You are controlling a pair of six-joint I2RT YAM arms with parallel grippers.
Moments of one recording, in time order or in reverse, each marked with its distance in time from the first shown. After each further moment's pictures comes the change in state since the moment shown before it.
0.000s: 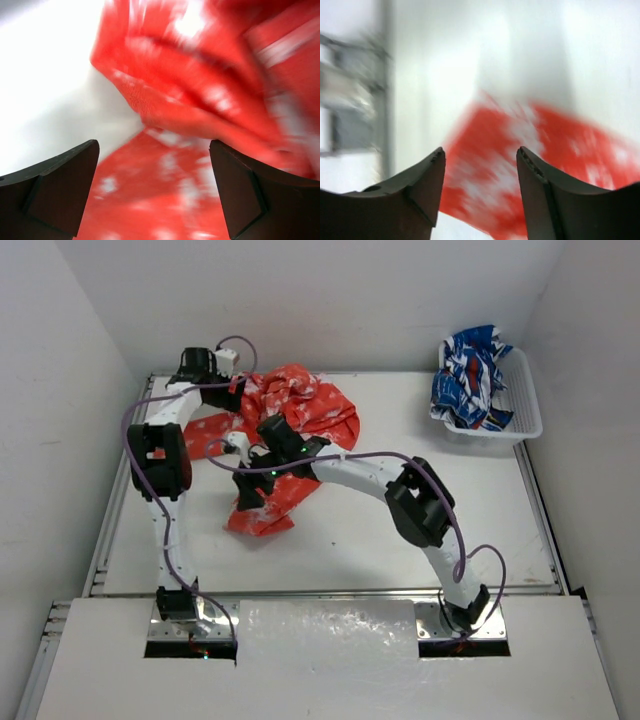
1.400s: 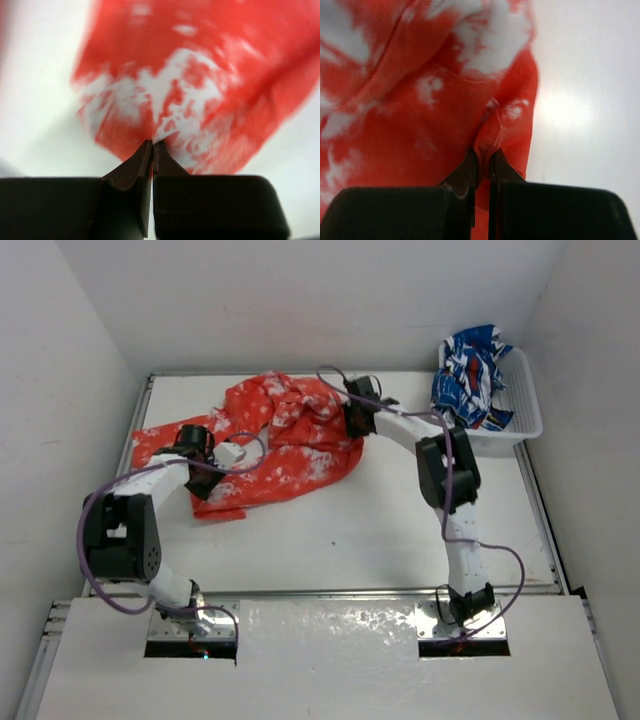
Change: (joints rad) left arm -0.060 -0.777 -1.048 -0.136 -0.114 0.341; right arm -0.462 0.183 0.158 -0.056 0.746 0.374
